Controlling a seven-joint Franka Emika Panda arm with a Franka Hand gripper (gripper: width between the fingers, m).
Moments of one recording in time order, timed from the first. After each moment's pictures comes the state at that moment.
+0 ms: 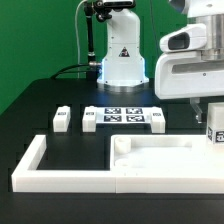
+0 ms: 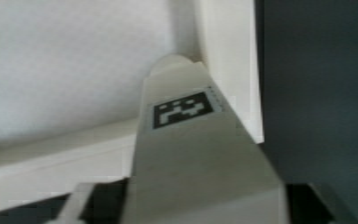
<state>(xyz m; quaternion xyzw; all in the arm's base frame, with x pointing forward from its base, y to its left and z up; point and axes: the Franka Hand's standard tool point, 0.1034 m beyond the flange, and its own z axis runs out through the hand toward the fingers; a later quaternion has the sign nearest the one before) 0.652 0.101 0.112 -0.99 0.15 -0.04 0.06</state>
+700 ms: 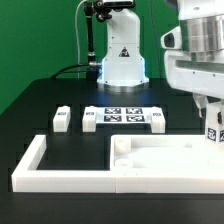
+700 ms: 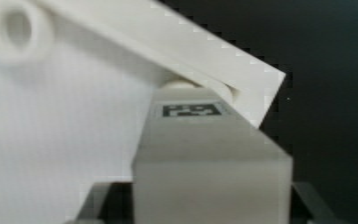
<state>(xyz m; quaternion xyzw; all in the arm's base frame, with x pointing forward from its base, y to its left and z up) 0.648 0.097 0.112 -0.79 0.61 0.03 0.10</state>
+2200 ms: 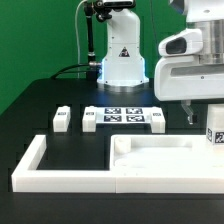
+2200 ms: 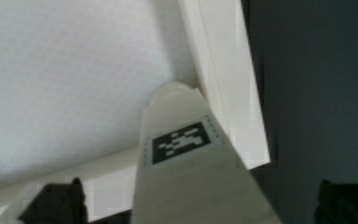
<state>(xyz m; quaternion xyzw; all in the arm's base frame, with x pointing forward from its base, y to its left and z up) 0.644 0.102 0.105 -0.98 0.16 -0.02 0.06</state>
